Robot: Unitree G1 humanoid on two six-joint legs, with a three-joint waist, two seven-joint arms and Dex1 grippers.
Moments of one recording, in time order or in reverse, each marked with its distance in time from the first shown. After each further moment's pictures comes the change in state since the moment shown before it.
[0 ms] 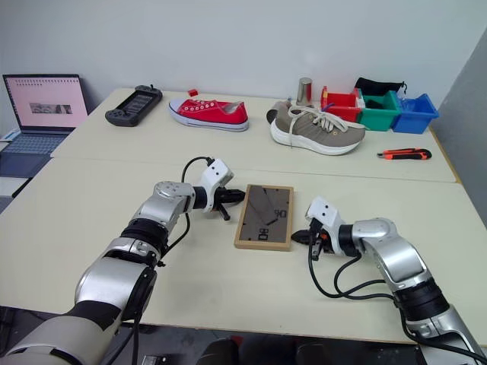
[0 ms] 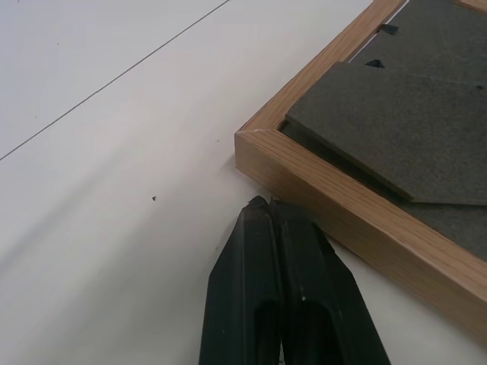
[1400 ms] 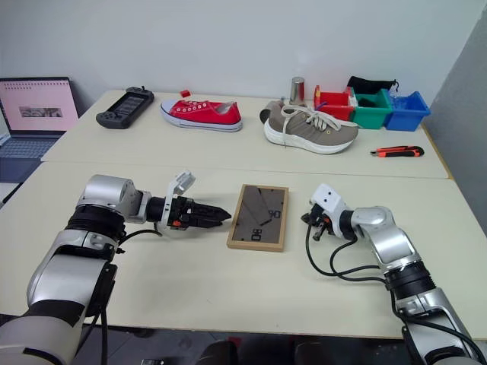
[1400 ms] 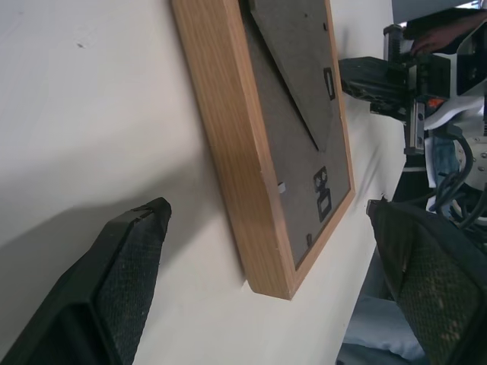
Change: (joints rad) left arm -0.009 0.233 -0.033 -0.228 -0.296 1.170 -0.440; right arm -0.132 0.060 0.001 0.288 -0.156 -0.169 -0.084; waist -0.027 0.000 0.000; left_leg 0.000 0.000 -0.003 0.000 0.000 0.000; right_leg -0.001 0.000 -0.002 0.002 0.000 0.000
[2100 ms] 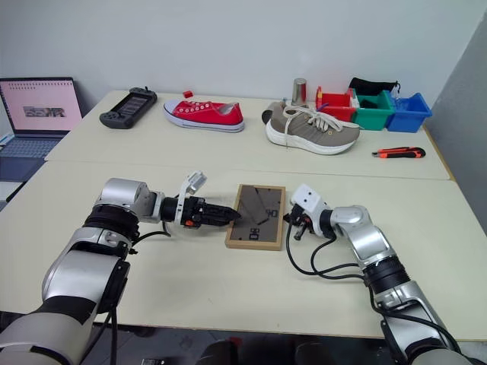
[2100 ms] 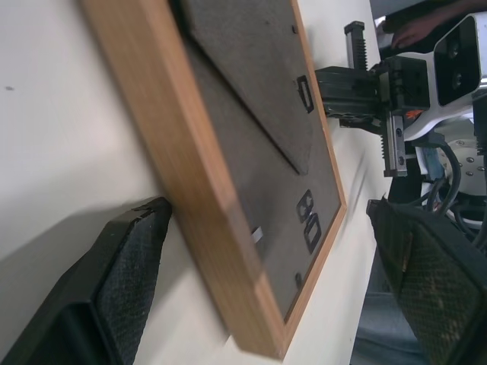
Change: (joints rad) left arm -0.025 -0.069 -0.013 0.083 -0.006 -0.120 -0.011; right arm -0.058 0.135 0.040 0.088 -0.049 -0.044 -0.032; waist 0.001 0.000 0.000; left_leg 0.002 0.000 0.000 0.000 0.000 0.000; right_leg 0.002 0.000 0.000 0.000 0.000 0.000
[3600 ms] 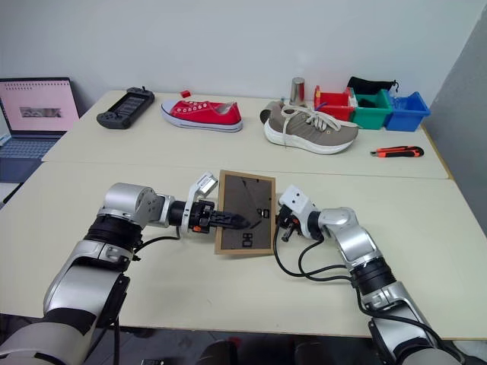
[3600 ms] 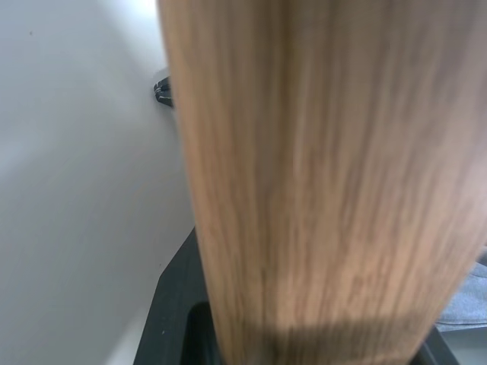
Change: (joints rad) left arm 0.102 0.009 -0.005 -0.257 -0.144 0.085 0.005; right arm -0.005 0.061 0.001 -0.004 -0.018 0.021 -0.016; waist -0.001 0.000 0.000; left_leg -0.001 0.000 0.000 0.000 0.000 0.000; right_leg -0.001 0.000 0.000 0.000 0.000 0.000
